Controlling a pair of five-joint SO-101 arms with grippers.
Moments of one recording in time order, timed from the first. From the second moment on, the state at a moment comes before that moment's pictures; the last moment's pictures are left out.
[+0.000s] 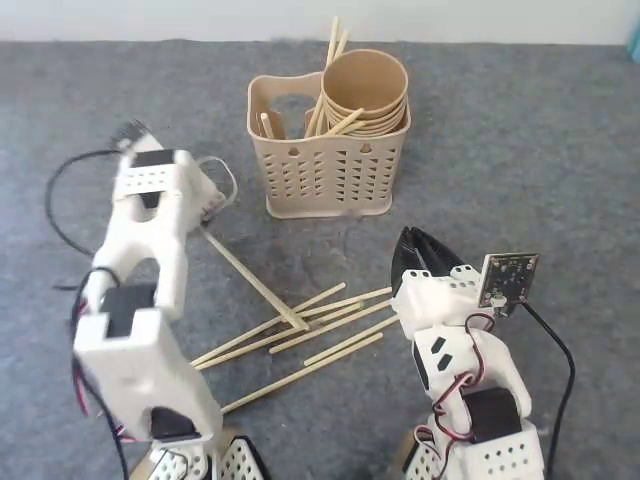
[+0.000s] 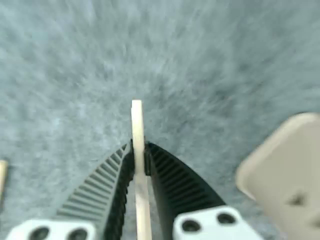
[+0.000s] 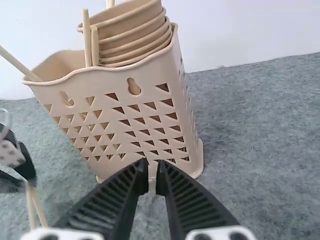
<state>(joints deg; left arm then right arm) -14.2 16.2 7.8 67.1 44.5 -18.3 -103.3 88.9 38.7 -17.7</state>
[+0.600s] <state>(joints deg) -13.0 -38.7 10.5 53.5 28.5 -18.3 -103.3 88.9 38.7 -17.7</state>
